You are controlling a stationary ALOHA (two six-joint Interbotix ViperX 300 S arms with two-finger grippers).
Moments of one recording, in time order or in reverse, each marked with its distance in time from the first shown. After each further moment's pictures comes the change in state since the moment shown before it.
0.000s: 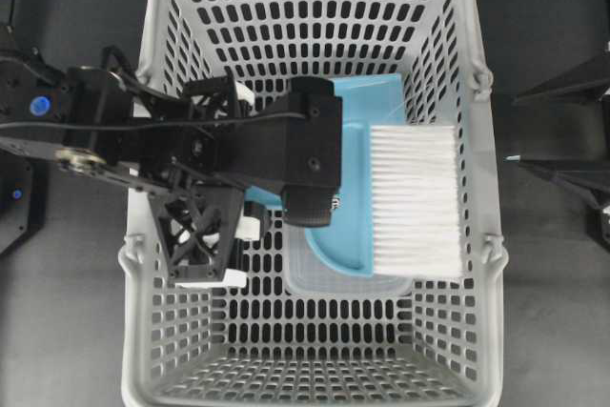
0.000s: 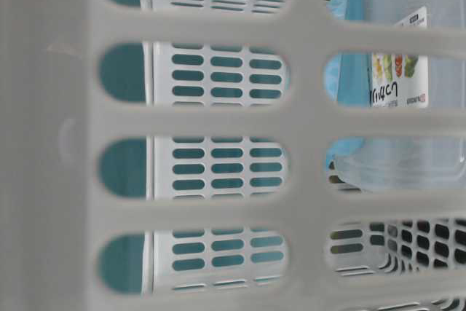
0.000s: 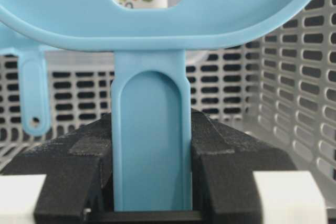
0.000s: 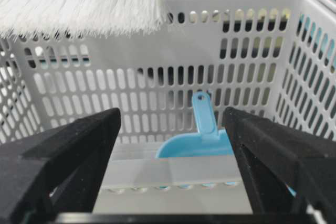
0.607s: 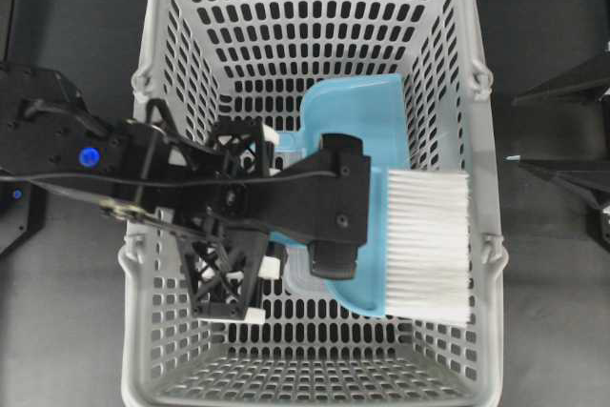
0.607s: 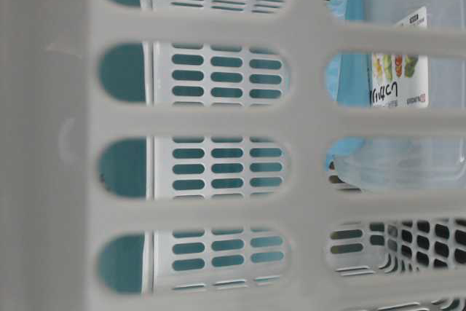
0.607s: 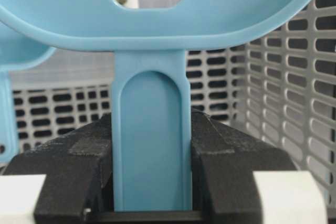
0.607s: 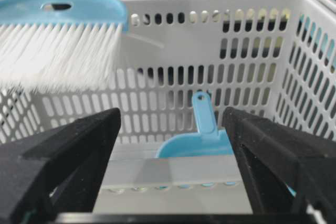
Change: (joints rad) left arm -0.052 0.069 -0.003 0.000 -0.043 -0.006; right arm 0.000 0.000 0.000 0.000 0.000 0.000
